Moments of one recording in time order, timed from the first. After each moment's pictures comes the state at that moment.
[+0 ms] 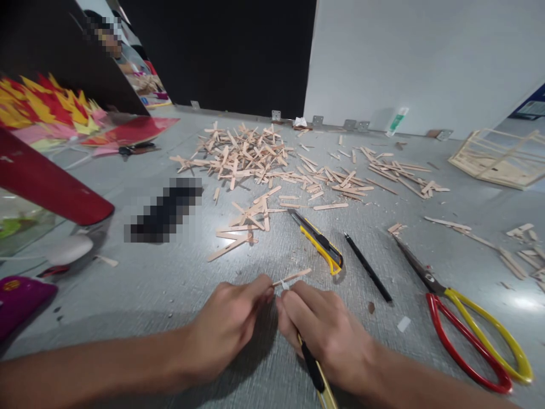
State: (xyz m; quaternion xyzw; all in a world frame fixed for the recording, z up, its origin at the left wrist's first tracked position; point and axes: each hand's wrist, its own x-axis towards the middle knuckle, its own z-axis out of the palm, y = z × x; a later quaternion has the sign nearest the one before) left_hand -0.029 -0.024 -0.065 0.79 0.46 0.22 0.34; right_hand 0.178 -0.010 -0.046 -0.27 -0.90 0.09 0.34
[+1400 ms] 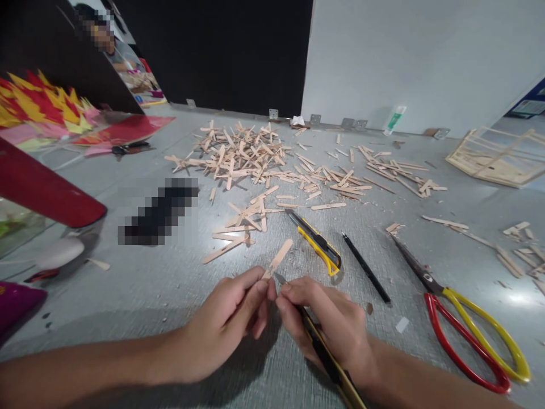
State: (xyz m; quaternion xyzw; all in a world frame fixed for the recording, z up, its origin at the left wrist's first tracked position) left_hand -0.024 -0.018 -0.044 0.65 0.43 0.31 0.54; right_hand 0.175 -0.010 -0.053 -0.35 -0.80 0.16 0.45
